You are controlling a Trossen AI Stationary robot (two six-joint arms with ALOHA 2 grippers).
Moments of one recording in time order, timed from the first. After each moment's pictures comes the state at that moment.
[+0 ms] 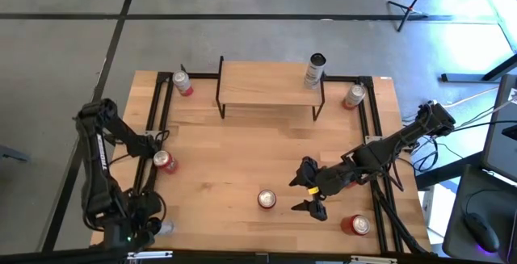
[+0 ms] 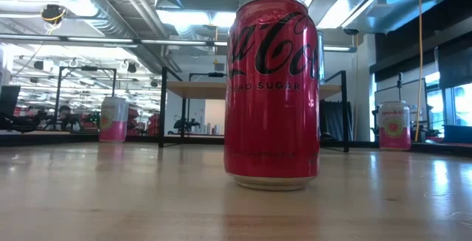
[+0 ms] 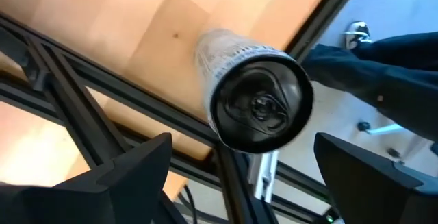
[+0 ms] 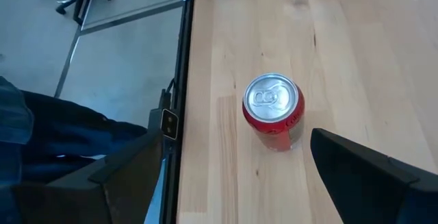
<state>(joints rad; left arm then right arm) -1.19 1.48 1.35 -1.21 0.01 -1.83 0.53 1.44 1.28 -0.55 0.09 0.59</state>
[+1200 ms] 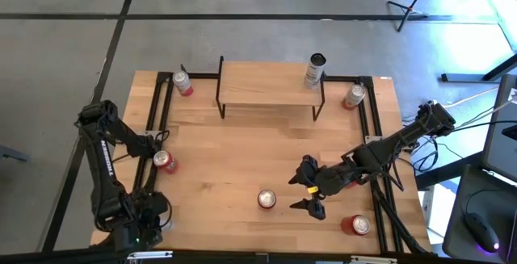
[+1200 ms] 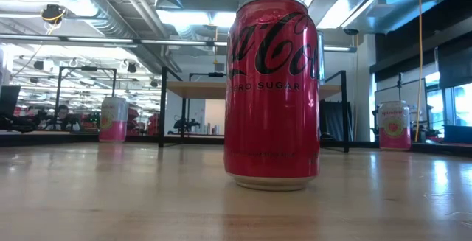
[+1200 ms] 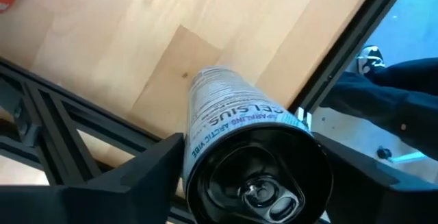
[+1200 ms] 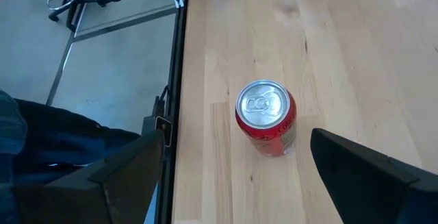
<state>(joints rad) -1.18 1.50 1.22 -1.12 -0.09 -1.80 0.53 1.44 1.28 -0.54 0.12 0.60</state>
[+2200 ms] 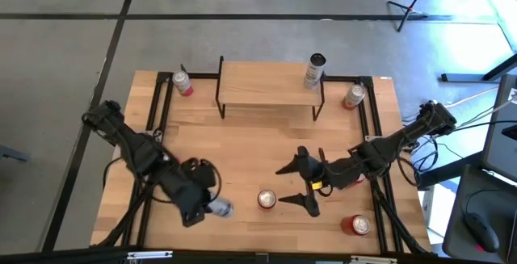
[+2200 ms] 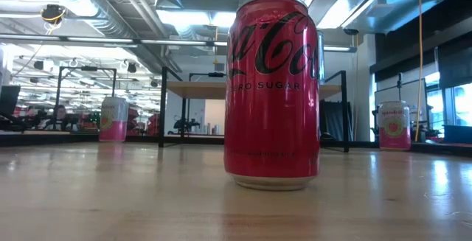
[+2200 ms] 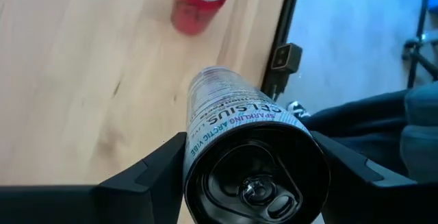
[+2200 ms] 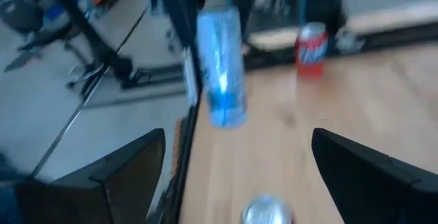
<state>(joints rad) -0.62 1.57 1.77 -1.23 -0.11 -0.96 0.51 1.42 1.32 -0.26 0.30 0.41</state>
